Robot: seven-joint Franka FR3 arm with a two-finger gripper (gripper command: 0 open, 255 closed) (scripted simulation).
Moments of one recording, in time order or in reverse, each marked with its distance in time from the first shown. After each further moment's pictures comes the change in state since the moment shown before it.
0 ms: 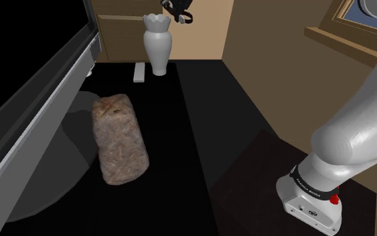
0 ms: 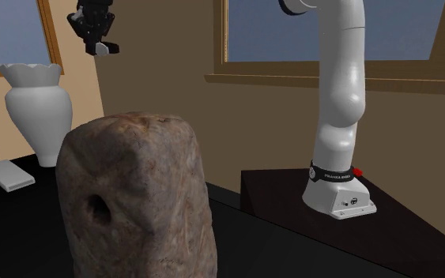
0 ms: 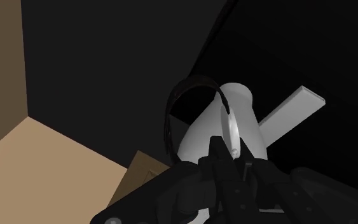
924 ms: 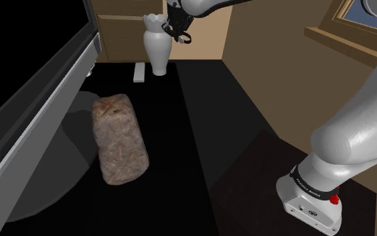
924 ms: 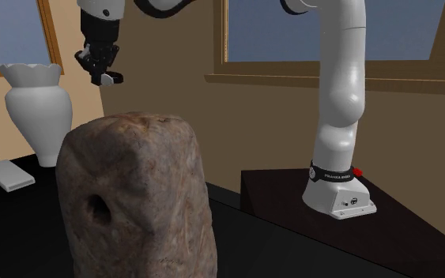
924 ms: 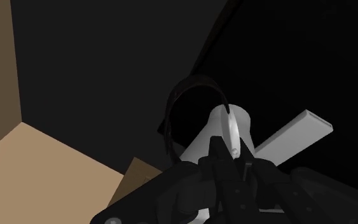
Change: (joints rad) arm -0.021 -0.012 -0.013 -0.192 -0.028 0.170 0.079
